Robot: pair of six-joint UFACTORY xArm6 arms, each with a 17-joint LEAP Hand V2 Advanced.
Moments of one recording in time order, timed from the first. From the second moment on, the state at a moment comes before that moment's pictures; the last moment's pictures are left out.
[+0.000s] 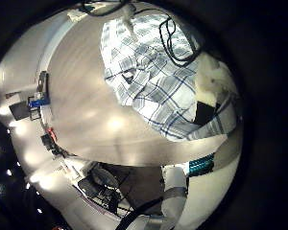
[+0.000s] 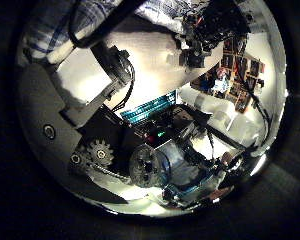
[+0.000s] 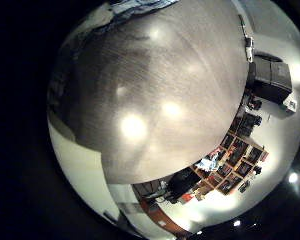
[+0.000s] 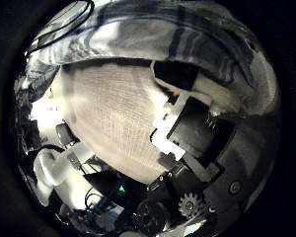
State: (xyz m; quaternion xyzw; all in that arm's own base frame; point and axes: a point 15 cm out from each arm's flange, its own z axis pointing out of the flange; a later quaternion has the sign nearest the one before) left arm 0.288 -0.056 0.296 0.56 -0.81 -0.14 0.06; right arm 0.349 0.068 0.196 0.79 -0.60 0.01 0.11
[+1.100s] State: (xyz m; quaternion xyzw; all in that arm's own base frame) left arm 0.301 -0.035 0.348 0.55 -0.81 -0.18 0.10; right arm 0.367 0.066 0.336 0.79 -0.59 0.01 0.17
